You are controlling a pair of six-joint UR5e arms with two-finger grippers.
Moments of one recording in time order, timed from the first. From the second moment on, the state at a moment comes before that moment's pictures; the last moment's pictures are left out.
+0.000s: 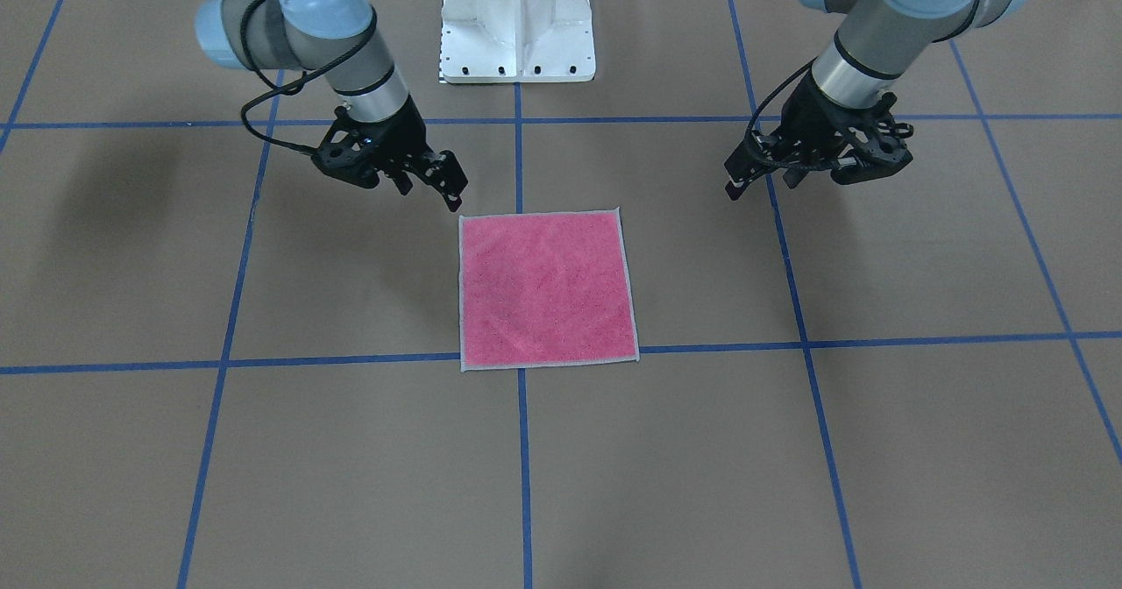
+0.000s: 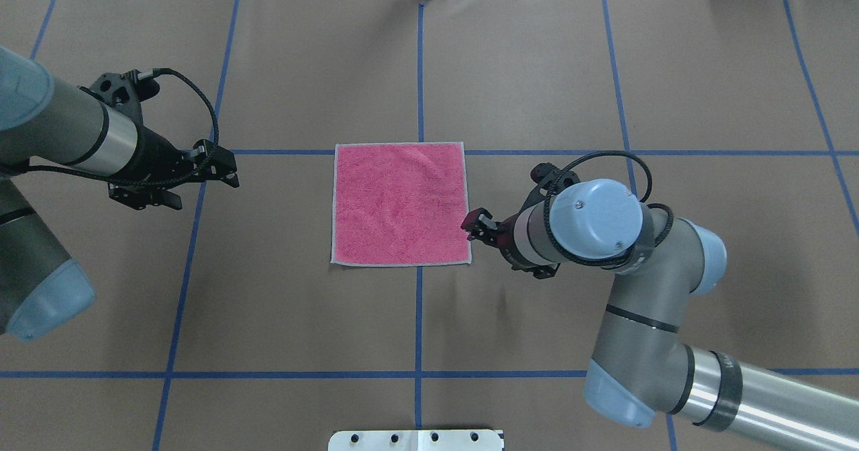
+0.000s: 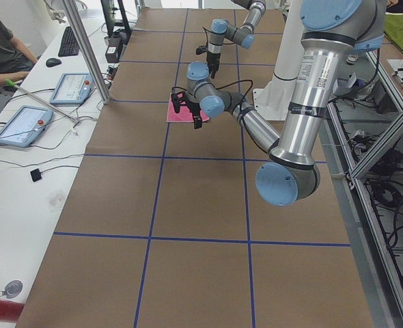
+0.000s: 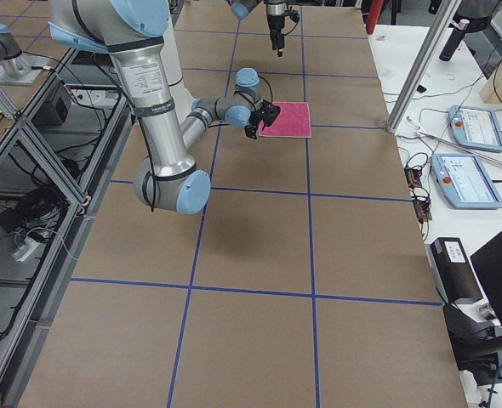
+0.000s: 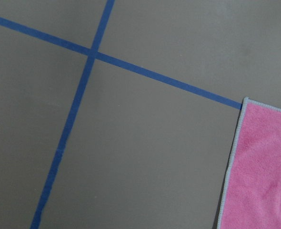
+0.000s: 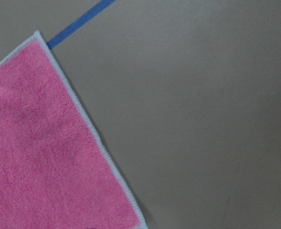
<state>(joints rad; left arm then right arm) -0.78 -1.82 -1.98 -1.80 -2.10 -1.40 0.42 -1.11 1.78 -1.28 1.73 1.88</state>
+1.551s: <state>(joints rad) -0.75 -1.84 -1.97 -1.79 -2.07 -1.43 0.40 -1.02 1.64 -1.29 1.69 1.93</state>
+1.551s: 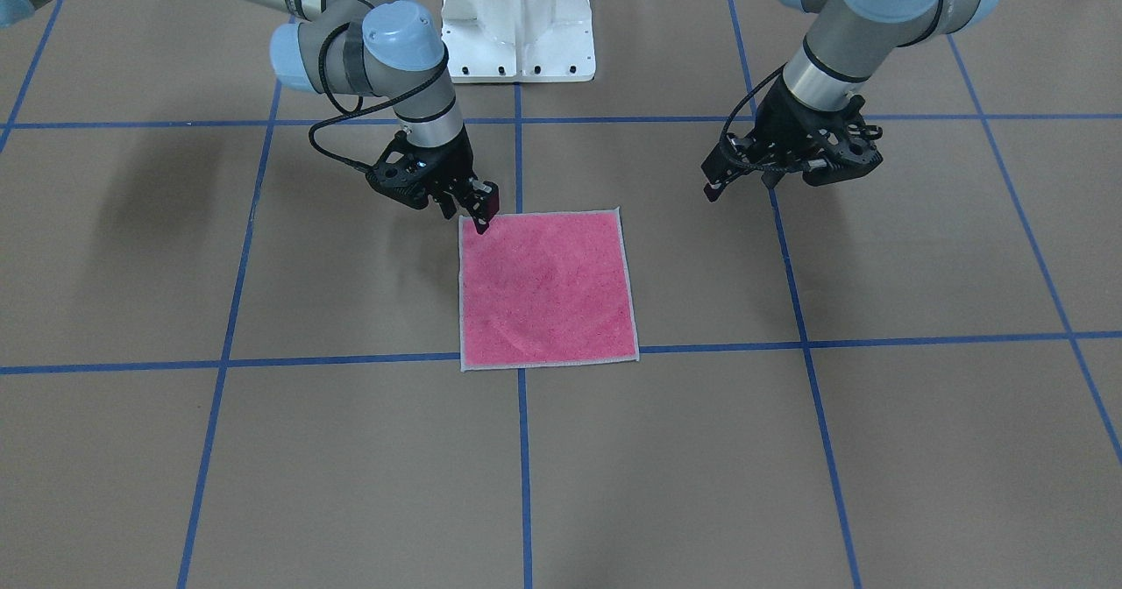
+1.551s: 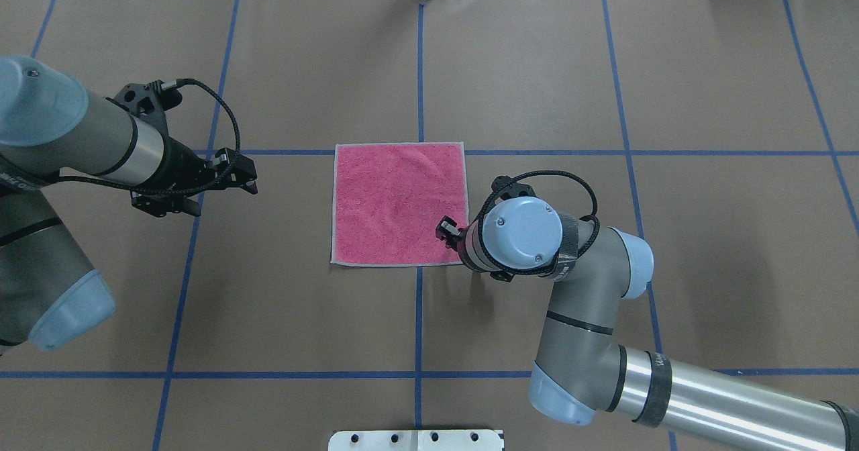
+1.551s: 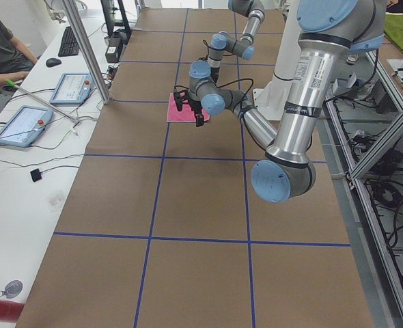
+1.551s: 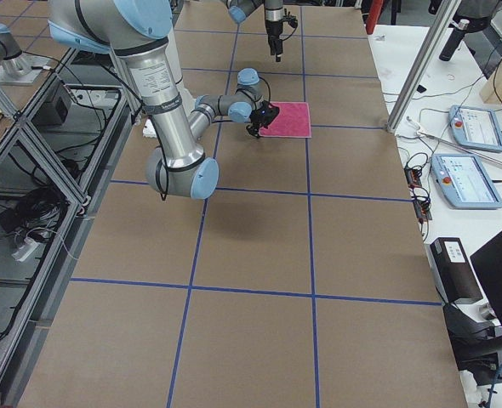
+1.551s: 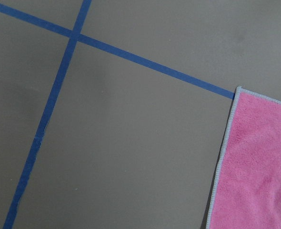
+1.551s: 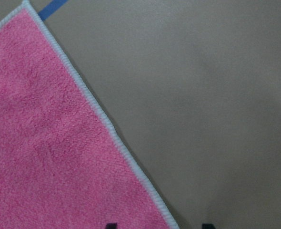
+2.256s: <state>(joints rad) -0.75 -1.84 -1.97 -1.79 -2.07 -1.43 0.40 -1.01 1.64 -1.29 1.69 1.93</state>
